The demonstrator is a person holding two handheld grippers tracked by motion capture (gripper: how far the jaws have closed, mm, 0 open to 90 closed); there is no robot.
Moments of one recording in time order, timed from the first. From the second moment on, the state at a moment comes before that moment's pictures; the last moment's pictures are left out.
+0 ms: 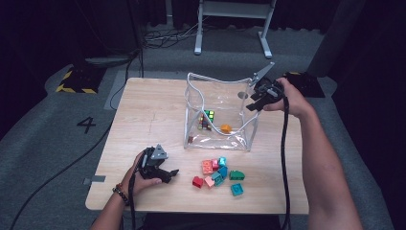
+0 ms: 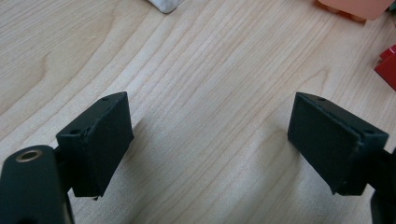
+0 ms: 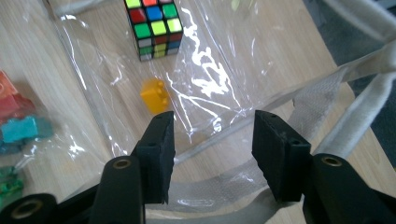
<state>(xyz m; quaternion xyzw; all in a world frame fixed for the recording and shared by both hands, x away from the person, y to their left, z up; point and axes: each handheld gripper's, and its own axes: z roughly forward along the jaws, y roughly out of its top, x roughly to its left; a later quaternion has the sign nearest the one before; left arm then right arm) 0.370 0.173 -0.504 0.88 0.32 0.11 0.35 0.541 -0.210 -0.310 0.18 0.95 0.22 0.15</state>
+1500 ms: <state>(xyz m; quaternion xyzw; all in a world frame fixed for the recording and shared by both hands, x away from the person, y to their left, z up) 0.370 0.173 -0.504 0.88 0.32 0.11 0.35 0.363 -0.273 -0.434 0.20 0.87 0.42 0.18</state>
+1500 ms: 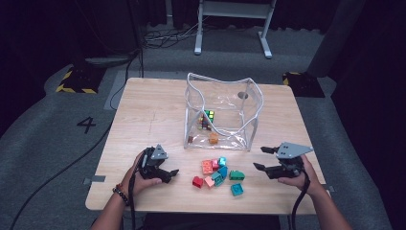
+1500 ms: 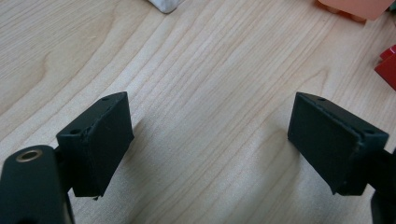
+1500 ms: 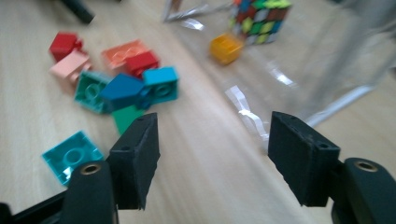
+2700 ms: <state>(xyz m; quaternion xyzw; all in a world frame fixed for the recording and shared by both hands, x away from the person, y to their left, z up) 0.370 0.173 -0.504 0.87 0.32 0.11 0.35 0.378 -0.224 -0.493 0.16 0.90 0.40 0.06</state>
